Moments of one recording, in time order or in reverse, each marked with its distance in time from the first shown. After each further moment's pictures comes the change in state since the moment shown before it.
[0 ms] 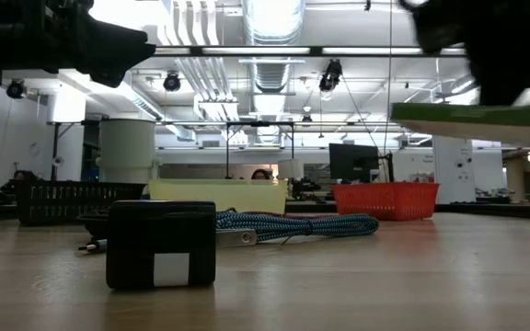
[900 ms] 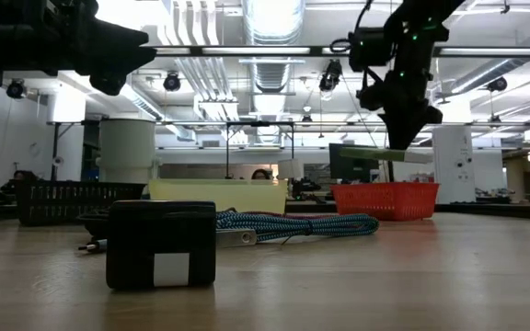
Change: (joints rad) left arm 0.000 0.012 0.000 -0.001 0.000 -0.131; right arm -0.946 -0.062 0.000 0.006 -0.148 -0.751
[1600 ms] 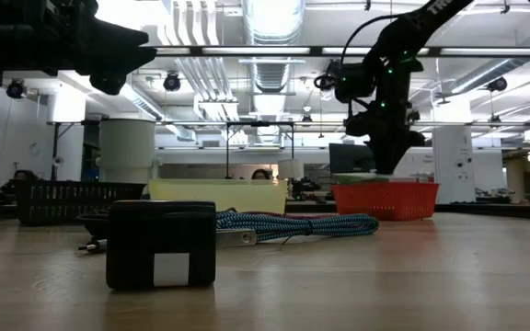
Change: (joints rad) left arm 0.000 0.000 0.000 0.000 0.000 0.008; right arm -0.138 0.196 0.059 0.078 -0.033 -0.117
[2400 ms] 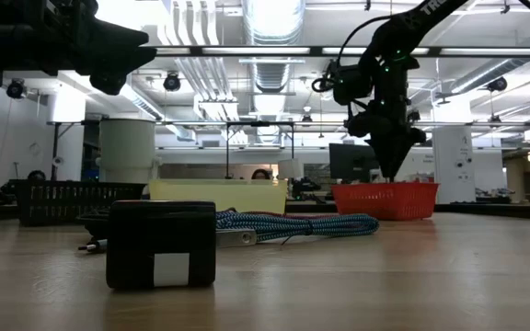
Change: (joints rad) left arm 0.000 0.000 0.000 0.000 0.000 0.000; right arm -0.005 0.035 0.061 -0.112 -0.014 -0.016
